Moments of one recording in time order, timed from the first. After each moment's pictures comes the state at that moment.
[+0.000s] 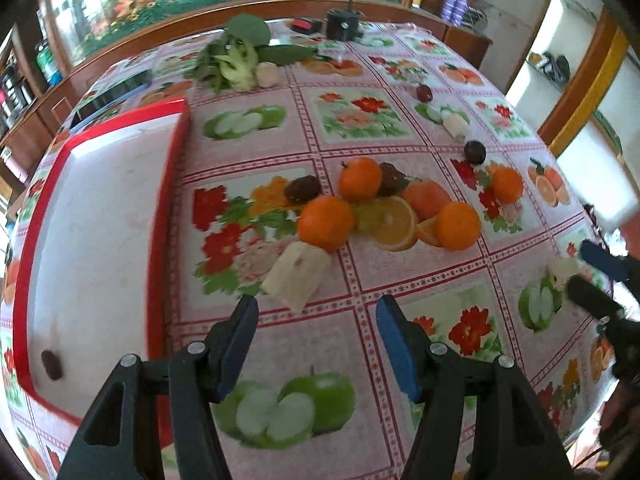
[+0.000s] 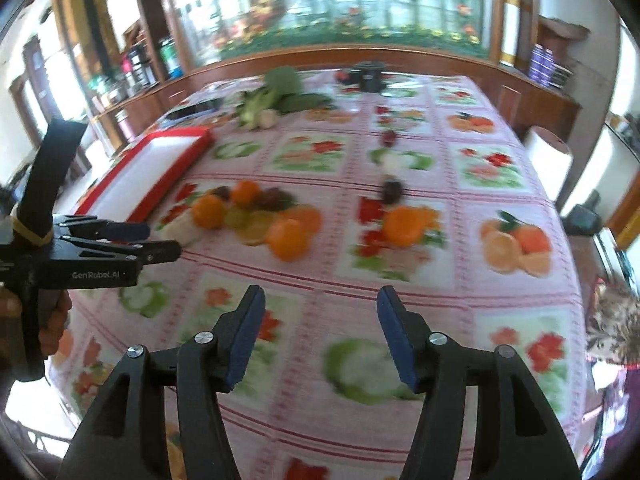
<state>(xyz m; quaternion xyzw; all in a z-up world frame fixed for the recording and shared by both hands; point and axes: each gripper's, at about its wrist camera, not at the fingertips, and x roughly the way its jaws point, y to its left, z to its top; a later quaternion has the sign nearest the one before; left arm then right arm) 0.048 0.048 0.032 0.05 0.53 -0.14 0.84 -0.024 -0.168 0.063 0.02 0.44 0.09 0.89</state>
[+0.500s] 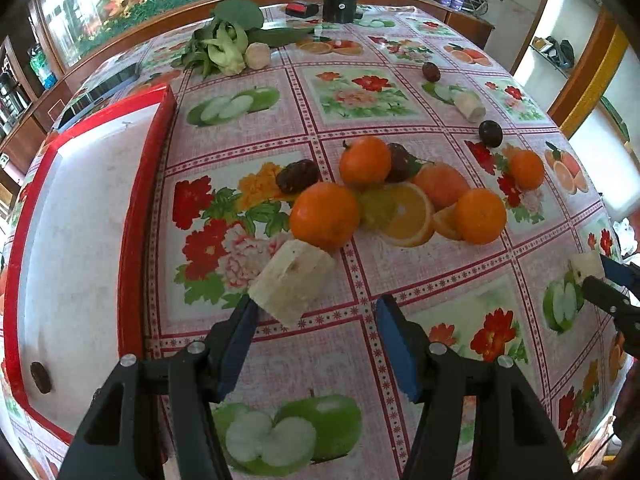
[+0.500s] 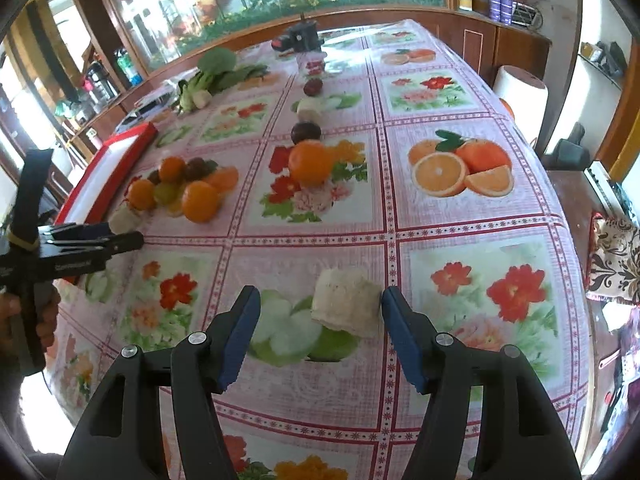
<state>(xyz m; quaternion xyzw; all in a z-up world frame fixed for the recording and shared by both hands) 0.057 0.039 0.012 0.07 0.54 -0.13 0.83 -0.024 -0.219 0.024 0.07 0.49 0.07 0.87</state>
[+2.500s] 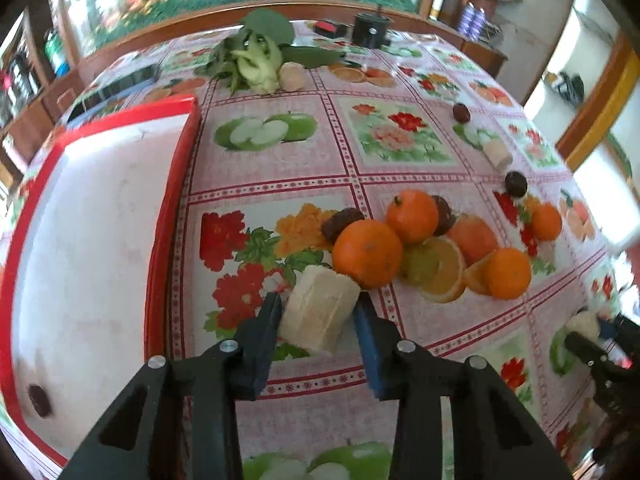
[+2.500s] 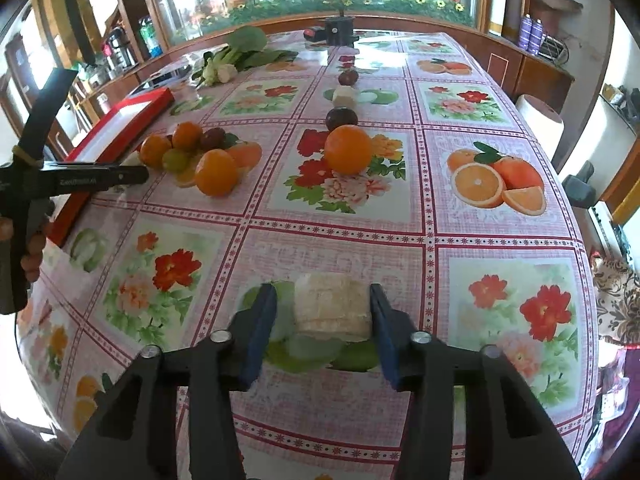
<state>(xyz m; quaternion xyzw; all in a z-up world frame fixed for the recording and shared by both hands) 0.083 0.064 0.014 0.02 0.52 -0.12 0.85 -0.022 -0.196 0.015 0.01 0.48 0.09 0.87</state>
